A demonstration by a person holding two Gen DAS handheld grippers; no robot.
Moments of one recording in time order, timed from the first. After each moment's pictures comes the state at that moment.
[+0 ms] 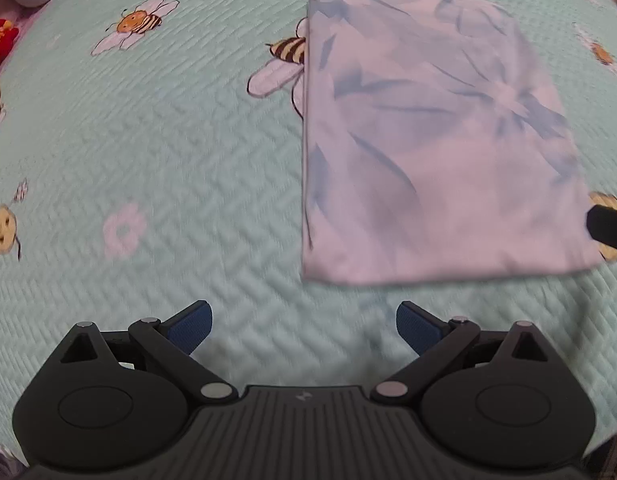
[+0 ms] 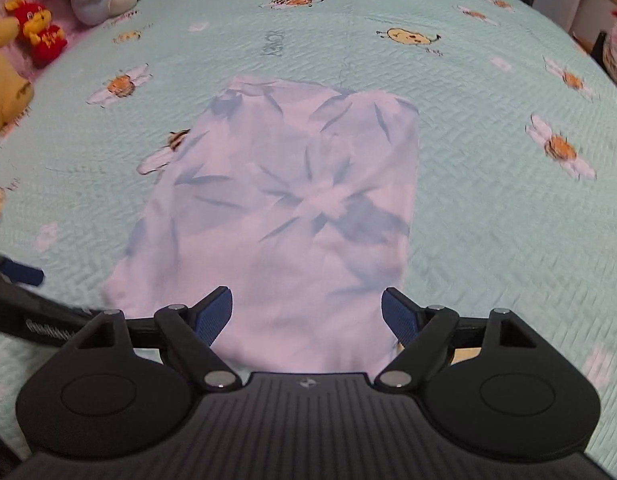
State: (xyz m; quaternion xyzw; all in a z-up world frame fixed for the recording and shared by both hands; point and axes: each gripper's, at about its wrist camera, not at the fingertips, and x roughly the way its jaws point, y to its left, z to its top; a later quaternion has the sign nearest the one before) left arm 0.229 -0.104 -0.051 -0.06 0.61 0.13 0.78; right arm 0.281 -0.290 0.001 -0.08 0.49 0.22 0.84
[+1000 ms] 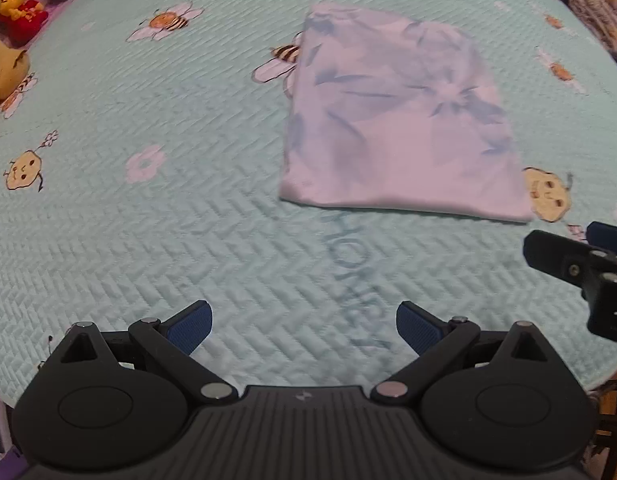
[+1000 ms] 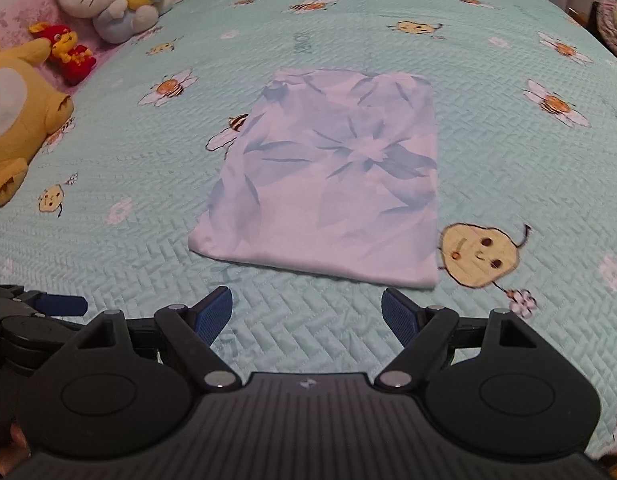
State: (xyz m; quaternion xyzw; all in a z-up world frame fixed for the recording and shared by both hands) left arm 0.151 -0.145 -0.005 -0.09 0.56 0.13 0.81; right arm 0.194 -0.310 0.034 -0.03 0.49 0.23 0.84
